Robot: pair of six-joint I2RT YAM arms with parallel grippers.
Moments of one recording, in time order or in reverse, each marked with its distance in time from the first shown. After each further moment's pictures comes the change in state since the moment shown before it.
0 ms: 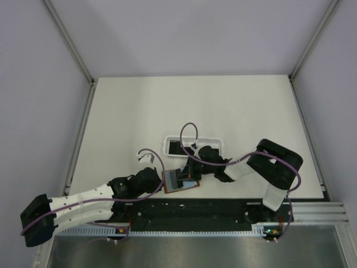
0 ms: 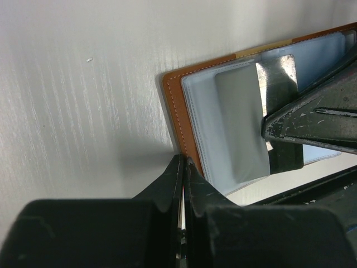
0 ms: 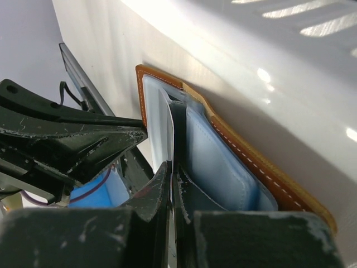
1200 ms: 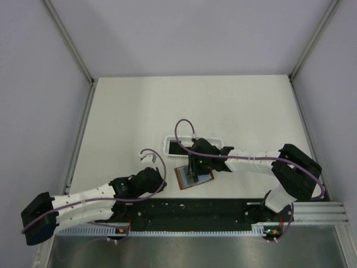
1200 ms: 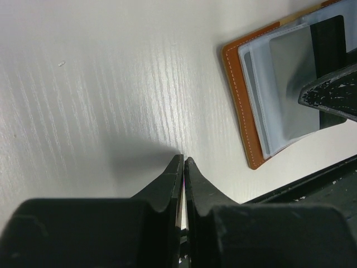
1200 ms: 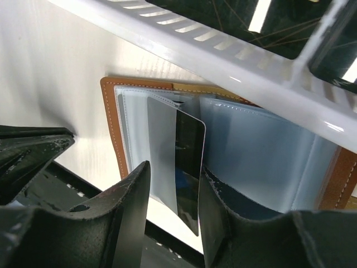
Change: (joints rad) left arm -0.002 0.030 -0.014 0.080 0.027 0.008; right arm 0.028 -0.188 0.254 -0.819 0.319 -0.333
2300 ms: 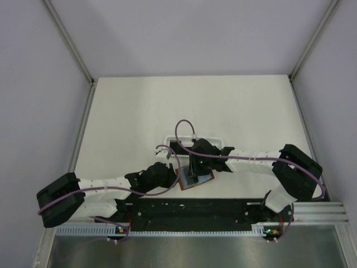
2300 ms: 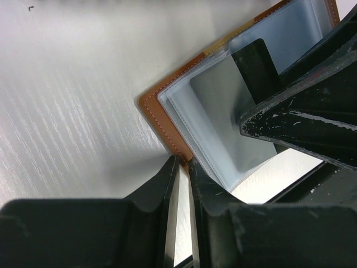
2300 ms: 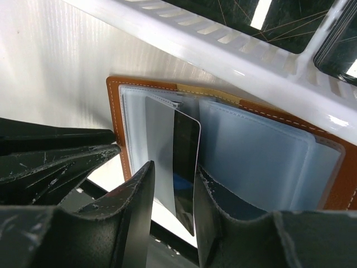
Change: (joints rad) left arm 0.000 0.346 0.054 0.411 0.090 0.158; right arm 0.000 -0.010 0.000 -0.020 -0.005 -0.010
